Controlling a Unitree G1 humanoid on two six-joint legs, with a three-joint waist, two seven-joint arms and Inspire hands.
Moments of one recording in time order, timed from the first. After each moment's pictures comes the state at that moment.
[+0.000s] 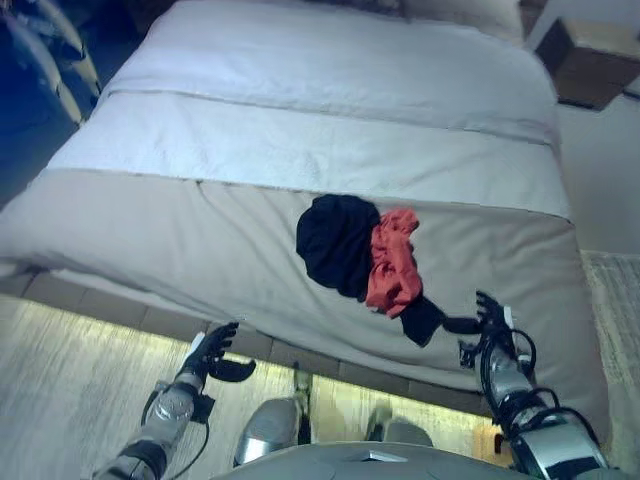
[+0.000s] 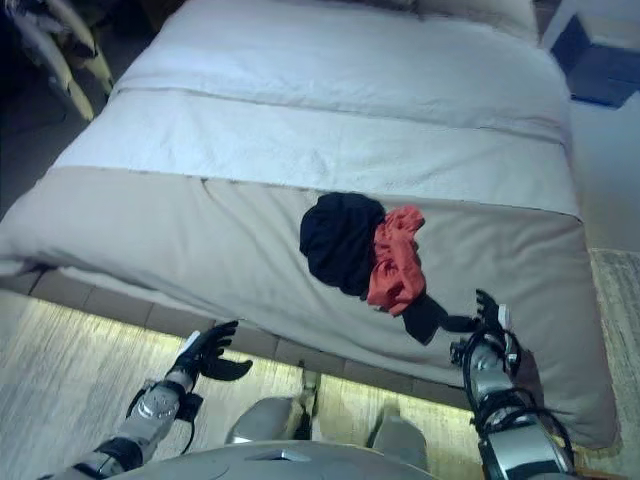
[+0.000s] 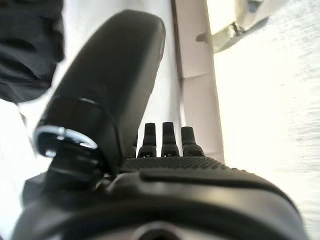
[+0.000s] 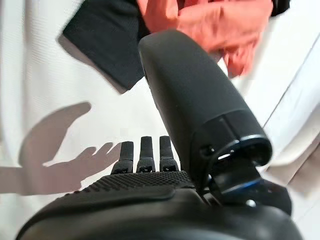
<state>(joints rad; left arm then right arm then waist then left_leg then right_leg) -0.09 0.42 -0.34 0.99 -0.20 -0.26 0.06 -0.32 -0.42 0.14 1.08 0.20 -0.13 -0.38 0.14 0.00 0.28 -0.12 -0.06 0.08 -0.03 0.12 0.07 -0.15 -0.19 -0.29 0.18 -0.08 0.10</state>
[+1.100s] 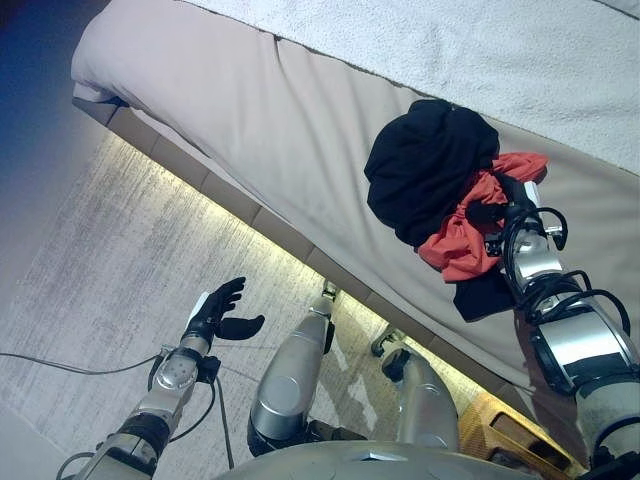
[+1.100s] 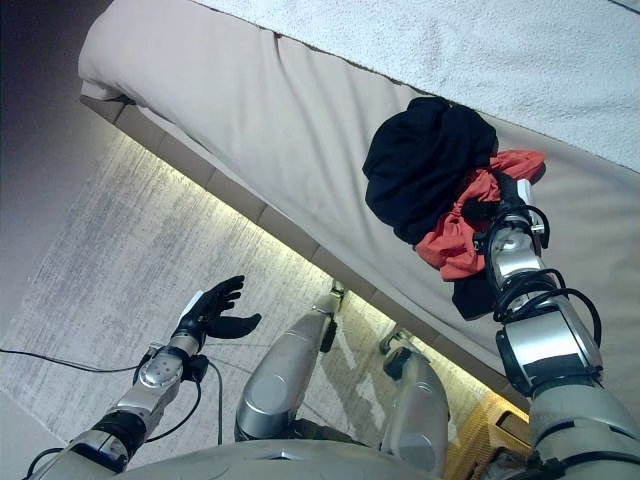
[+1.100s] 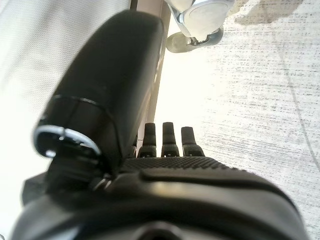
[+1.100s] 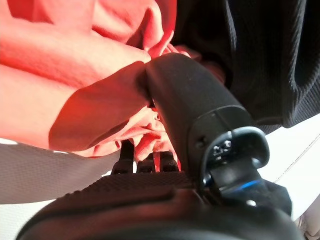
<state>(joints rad) -0.10 0.44 -0.33 0.87 -0.24 -0.35 0.03 -0.80 -0.60 0.30 1.20 0.18 -0.02 -0.23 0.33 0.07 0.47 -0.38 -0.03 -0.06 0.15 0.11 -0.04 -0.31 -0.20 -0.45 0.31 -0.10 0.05</state>
